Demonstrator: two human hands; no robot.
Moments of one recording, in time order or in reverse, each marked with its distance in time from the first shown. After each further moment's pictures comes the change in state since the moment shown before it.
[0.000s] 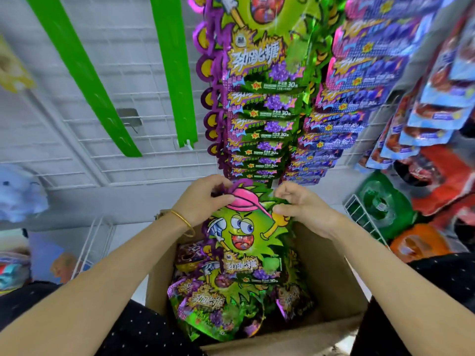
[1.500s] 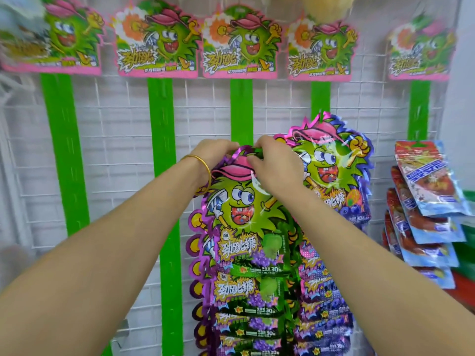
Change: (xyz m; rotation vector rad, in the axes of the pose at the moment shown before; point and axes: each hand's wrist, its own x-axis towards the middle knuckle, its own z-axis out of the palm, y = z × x) left_hand 0.163 0.307 -0.225 -0.500 0.380 0.130; right_hand 0.071 -0.393 -0.058 -1.014 1.033 -0.723
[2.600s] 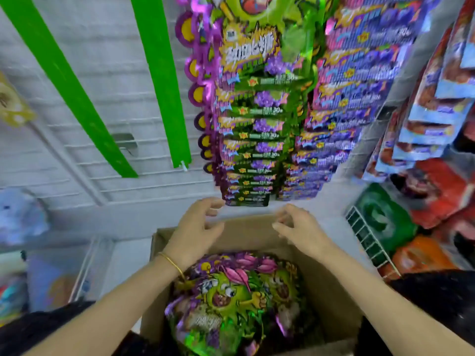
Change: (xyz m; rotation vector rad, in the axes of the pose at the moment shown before) left_hand -0.274 -0.327 -0.013 0.405 -0.233 -0.155; right_hand -0.404 0.097 0.076 0.455 -0.942 0.637
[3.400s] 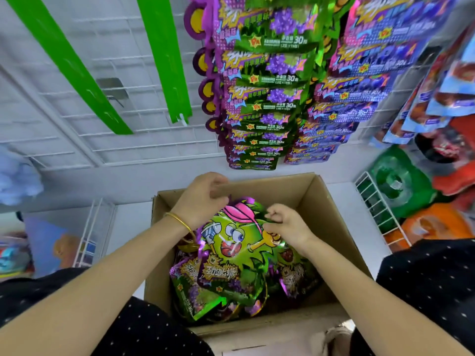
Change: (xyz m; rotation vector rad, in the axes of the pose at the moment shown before) left_hand 0.013 -0.031 0.010 0.152 -0.127 -0.135; right_hand 0.002 0.059 0.080 0.414 -0.128 0.196
